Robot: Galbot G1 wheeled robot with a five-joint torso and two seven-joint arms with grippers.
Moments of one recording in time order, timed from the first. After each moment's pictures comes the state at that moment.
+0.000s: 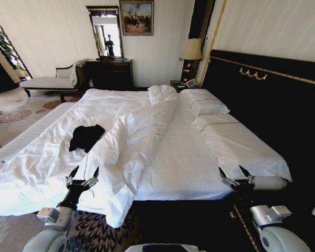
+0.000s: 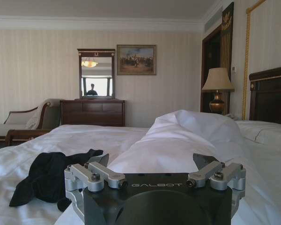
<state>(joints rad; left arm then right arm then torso) 1.85 -1.13 -0.80 -2.22 -0.52 -0.13 0.00 -1.82 1.17 0.97 2.09 0.52 0.14 -0.18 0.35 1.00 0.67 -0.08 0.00</state>
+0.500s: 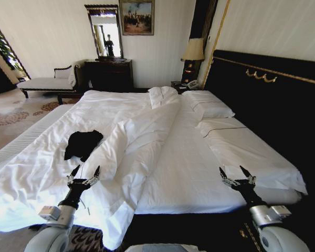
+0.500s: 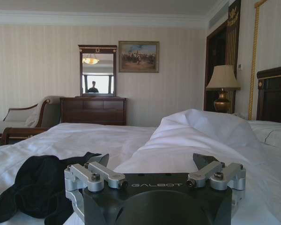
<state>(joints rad) 1.84 -1.13 -0.79 -2.22 -0.52 -0.12 -0.01 -1.82 1.17 0.96 2.09 0.51 0.14 -0.17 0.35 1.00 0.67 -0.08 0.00</state>
